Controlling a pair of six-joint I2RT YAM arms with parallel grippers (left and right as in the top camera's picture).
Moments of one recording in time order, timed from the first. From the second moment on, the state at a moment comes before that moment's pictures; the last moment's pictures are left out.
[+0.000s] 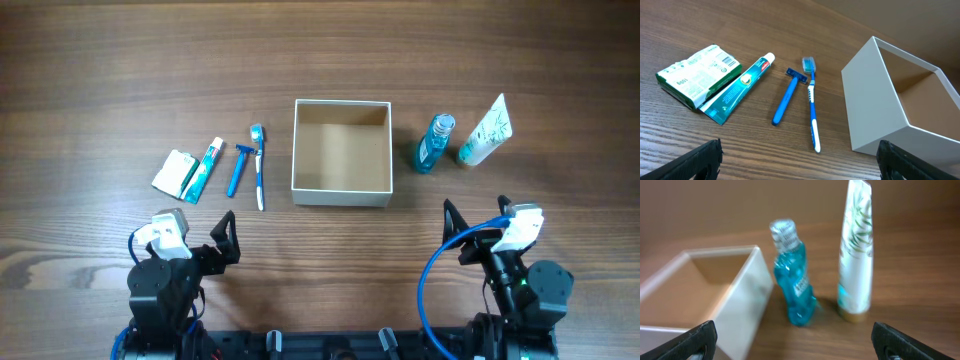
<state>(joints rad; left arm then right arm) 0.00 0.07 0.16 -0.53 0.16 -0.38 -0.15 0.02 0.15 -0.37 -0.32 0.13</state>
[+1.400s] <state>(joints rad) 0.00 0.07 0.16 -0.53 0.16 -0.38 0.19 1.62 1.58 -1.22 -0.05 0.22</state>
